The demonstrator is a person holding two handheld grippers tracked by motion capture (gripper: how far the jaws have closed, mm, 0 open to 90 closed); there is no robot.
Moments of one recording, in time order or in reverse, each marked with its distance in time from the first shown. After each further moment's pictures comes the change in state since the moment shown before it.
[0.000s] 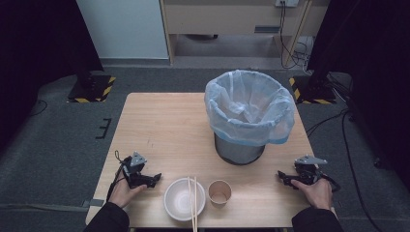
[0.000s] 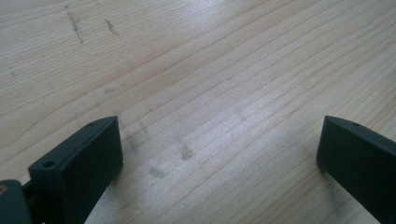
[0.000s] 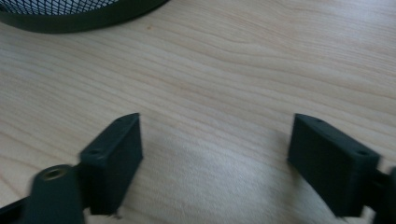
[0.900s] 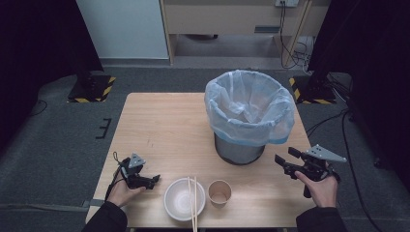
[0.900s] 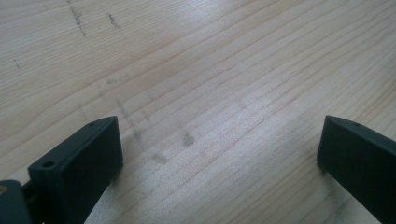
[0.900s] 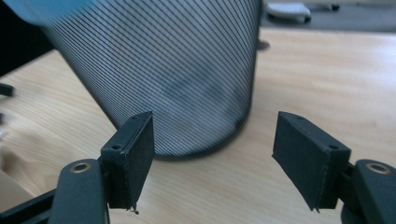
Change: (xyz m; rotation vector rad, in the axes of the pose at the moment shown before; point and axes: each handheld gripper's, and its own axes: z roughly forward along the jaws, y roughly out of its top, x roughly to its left) left arm 0.001 -0.004 -0.004 0.002 -0.003 0.010; right arm 0.030 0.052 -0.064 -0.374 0.177 0.061
